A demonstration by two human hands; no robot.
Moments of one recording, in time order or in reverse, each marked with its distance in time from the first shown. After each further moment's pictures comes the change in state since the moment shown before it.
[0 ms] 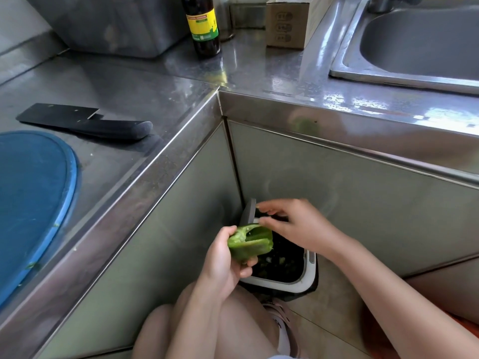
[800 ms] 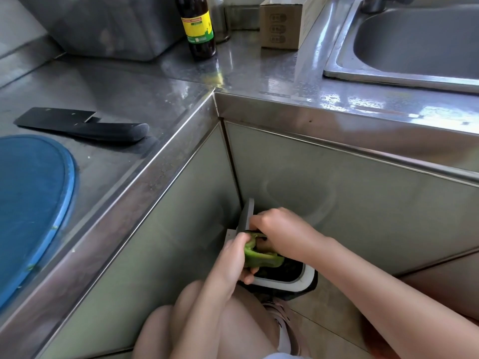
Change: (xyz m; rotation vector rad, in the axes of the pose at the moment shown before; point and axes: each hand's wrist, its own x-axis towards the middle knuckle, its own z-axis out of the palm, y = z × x) left_hand 0.000 -0.009 0.007 0.446 0.016 0.102; right_hand 0.006 -0.011 0.019 -0.547 -0.221 -0.213
